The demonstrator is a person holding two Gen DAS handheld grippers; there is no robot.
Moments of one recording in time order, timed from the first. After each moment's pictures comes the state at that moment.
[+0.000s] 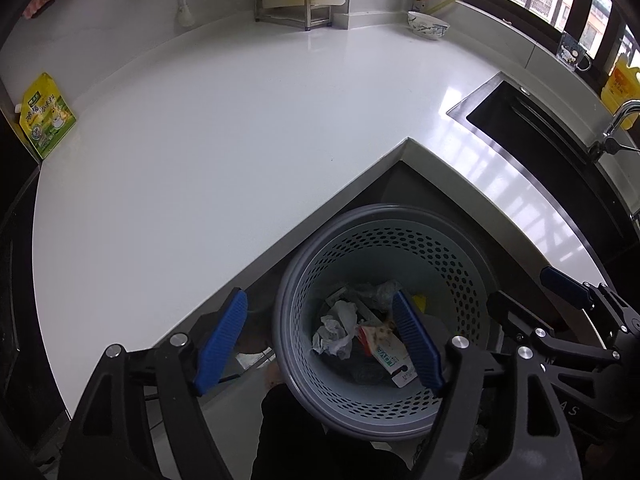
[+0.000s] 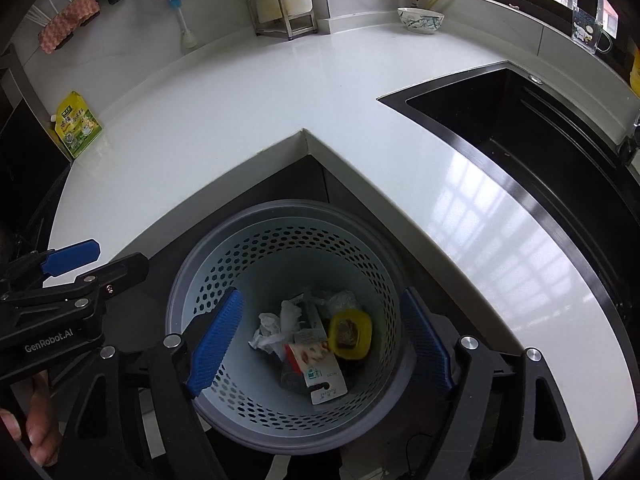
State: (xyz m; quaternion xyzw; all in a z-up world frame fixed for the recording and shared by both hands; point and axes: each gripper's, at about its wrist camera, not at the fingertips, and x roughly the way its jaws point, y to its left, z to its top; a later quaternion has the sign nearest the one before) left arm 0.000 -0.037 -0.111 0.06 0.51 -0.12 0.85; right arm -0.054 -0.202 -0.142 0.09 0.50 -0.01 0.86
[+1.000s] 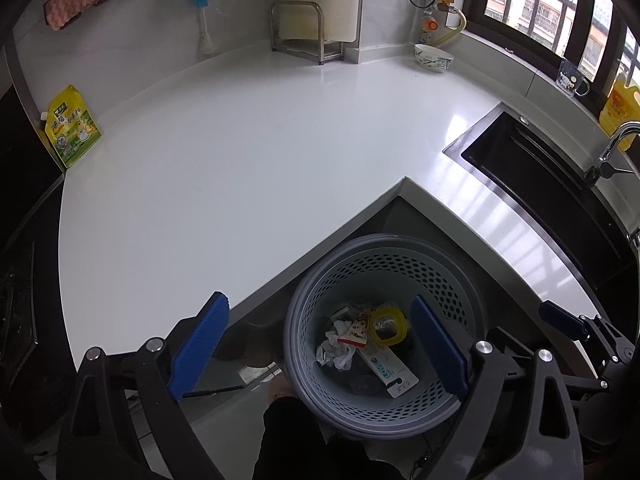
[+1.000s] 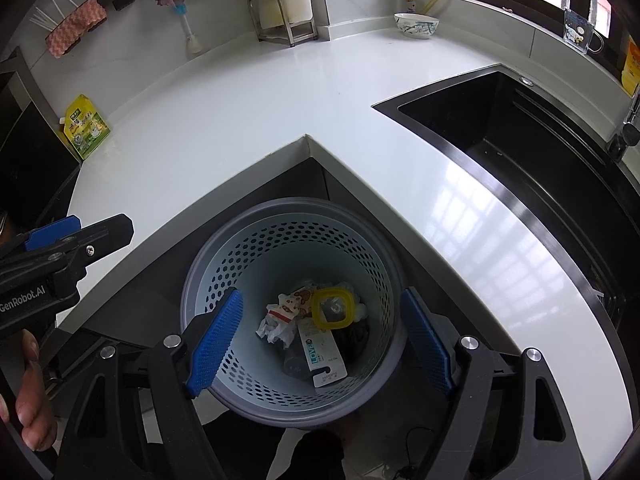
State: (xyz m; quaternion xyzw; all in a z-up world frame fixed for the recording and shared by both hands) left arm -0.012 -0.029 -0.068 0.05 0.48 -0.10 0.87; right arm -0.075 -0.205 -0.116 0.09 0.50 -0.01 0.86
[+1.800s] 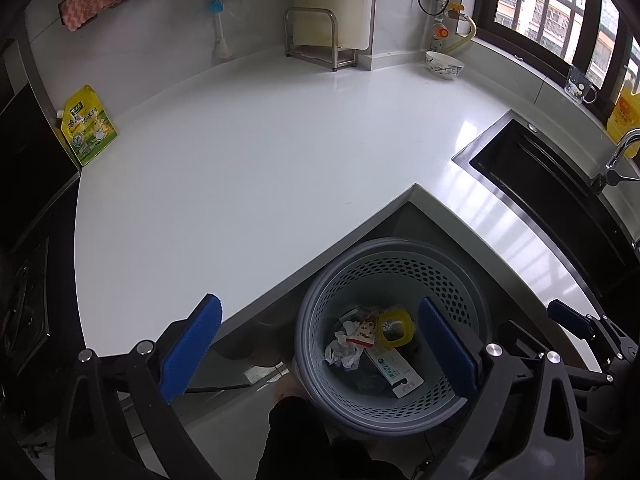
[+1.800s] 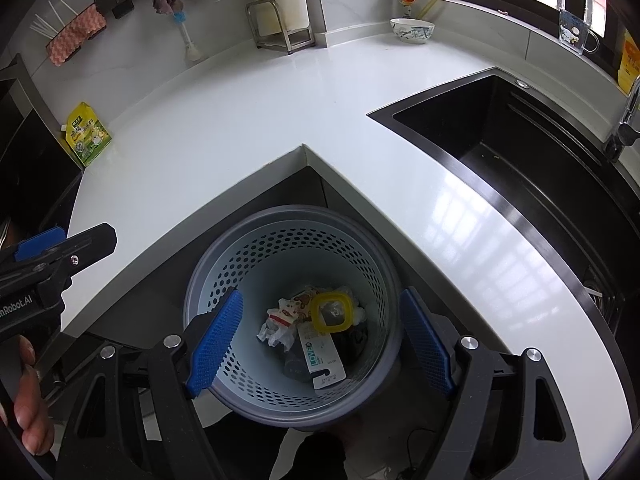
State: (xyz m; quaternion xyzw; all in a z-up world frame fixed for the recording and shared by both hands) left arm -0.019 -0.025 -0.058 0.05 0.47 -0.07 0.88; right arm -0.079 -0.209 -0.107 0.10 0.50 -0.01 0.86
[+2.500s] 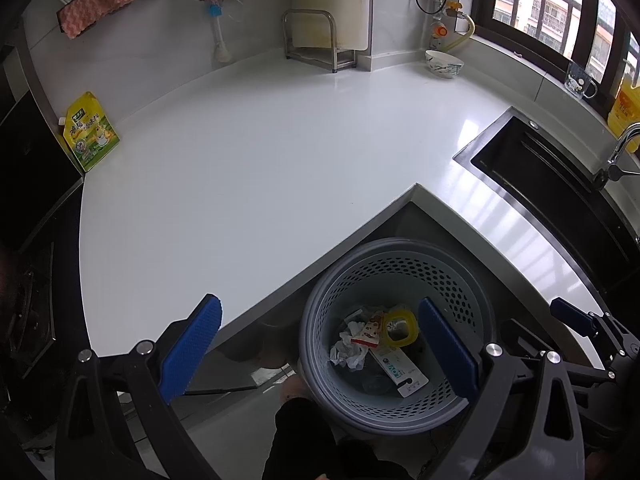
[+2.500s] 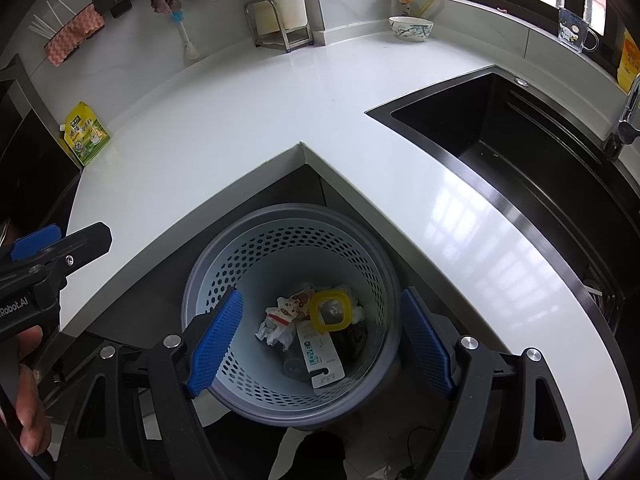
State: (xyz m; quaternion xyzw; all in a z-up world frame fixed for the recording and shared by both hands) left arm -0.019 -0.026 -0.056 0.06 0.47 -0.07 0.88; right arm -0.078 -0.210 -0.109 0.10 0.50 -0.01 0.86
